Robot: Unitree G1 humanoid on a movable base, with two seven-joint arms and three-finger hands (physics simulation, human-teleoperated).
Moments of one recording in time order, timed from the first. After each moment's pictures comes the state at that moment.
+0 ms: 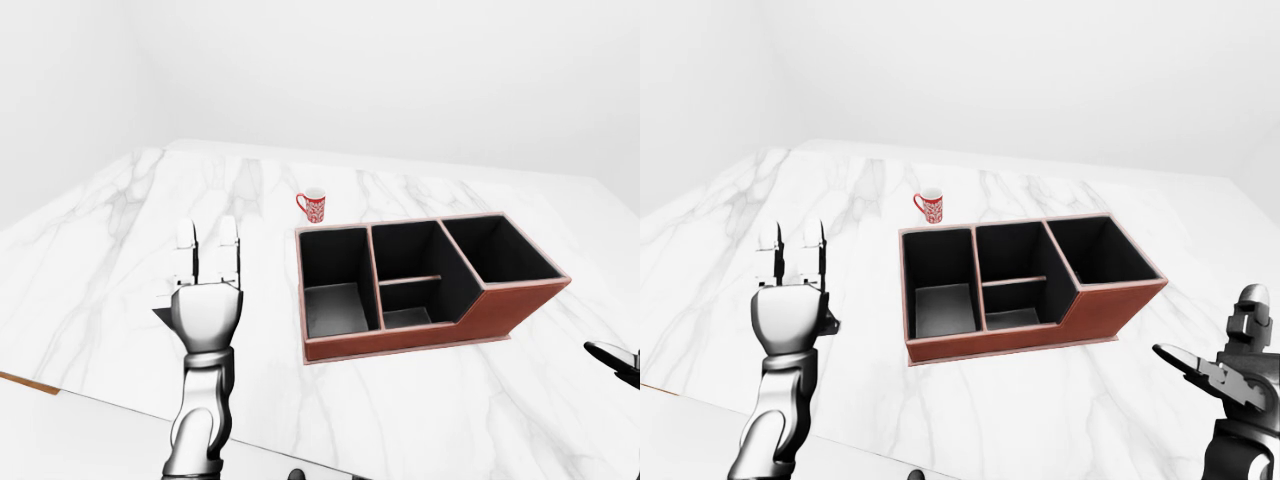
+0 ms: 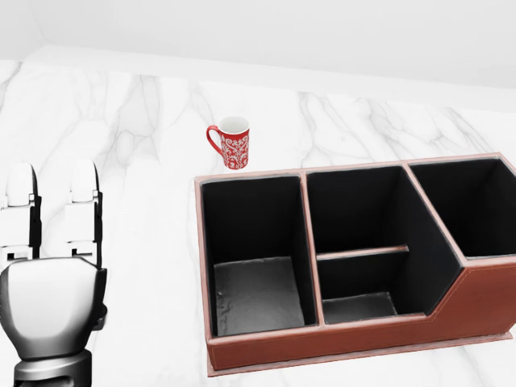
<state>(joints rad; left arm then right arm) 0.03 0.10 -0.02 -0.14 1.49 0.09 0.52 0.20 -0.11 -0.85 -0.40 0.62 0.08 0.17</state>
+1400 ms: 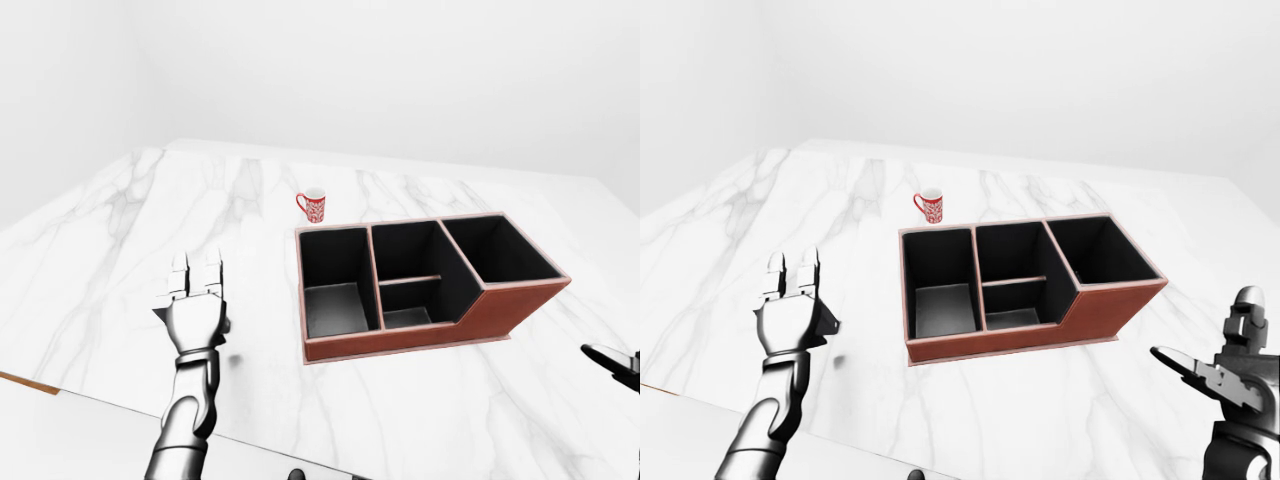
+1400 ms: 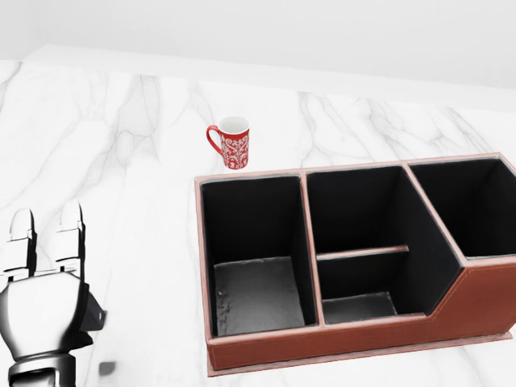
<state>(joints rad) -0.08 0.20 0.03 0.28 1.31 0.09 0.52 0.21 -0.10 -0.85 -0.39 0.61 0.08 0.19</state>
